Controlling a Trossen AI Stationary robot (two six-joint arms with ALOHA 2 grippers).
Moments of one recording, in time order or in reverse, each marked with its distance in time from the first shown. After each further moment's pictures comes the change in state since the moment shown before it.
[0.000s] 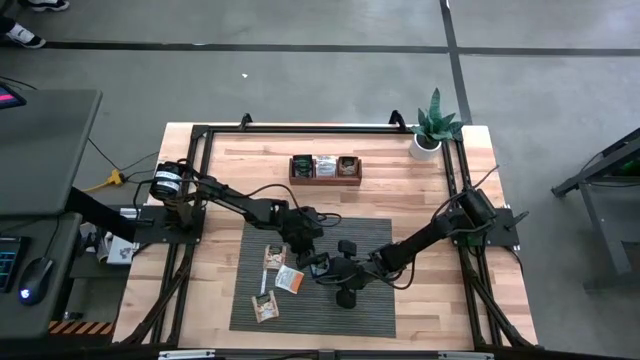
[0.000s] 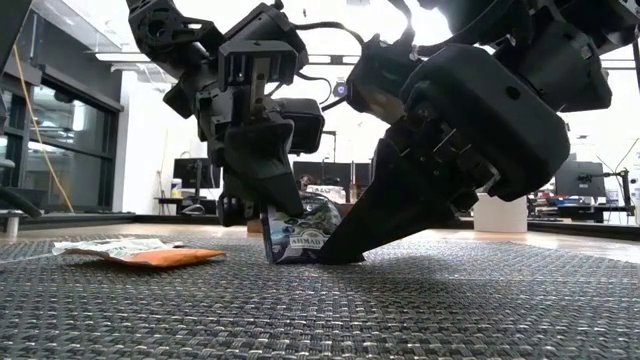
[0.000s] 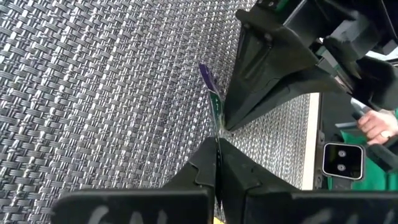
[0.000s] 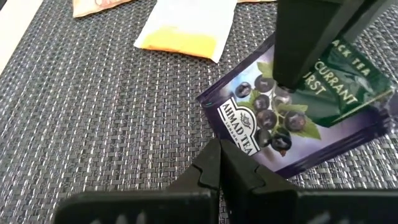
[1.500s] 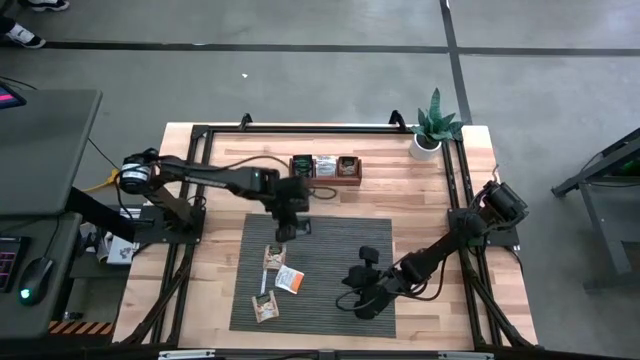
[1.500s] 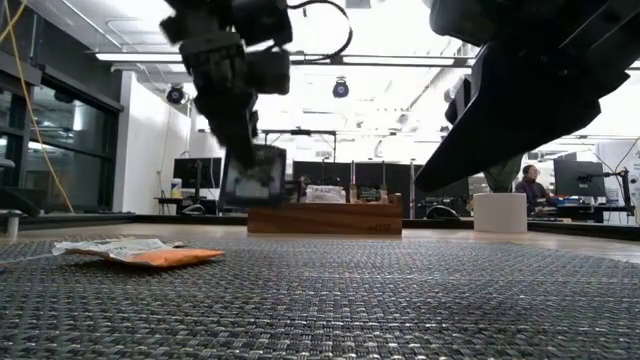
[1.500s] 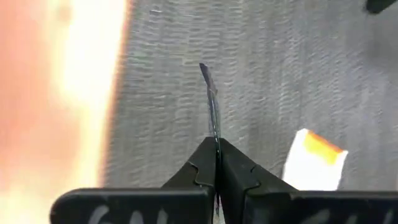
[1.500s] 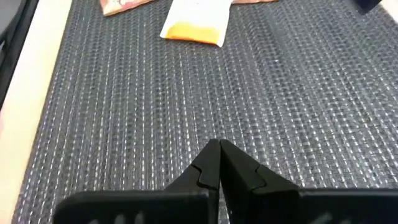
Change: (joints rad) left arm 0.151 -0.255 0.134 -0.687 -0.209 0.532; right arm 0.164 -0.208 -0.016 -0.291 0.190 0.170
